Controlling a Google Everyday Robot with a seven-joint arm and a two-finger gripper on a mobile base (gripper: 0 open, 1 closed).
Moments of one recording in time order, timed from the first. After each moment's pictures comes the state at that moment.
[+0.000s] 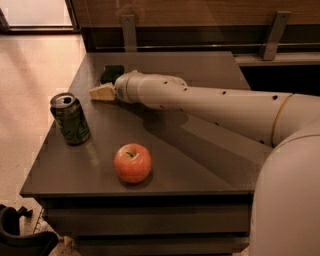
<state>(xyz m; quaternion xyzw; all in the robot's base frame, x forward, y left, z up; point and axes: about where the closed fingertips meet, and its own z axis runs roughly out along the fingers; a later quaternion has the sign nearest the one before) 0.742 0.154 0.806 -0.30 0.76 0.24 0.52</state>
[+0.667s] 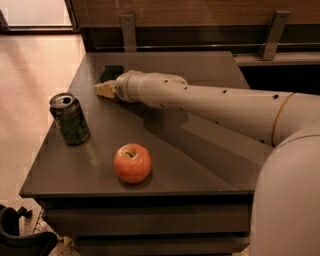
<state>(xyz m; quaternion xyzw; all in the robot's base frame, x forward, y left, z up) 0.742 0.154 0.810 -0.30 0.76 0.24 0.52</state>
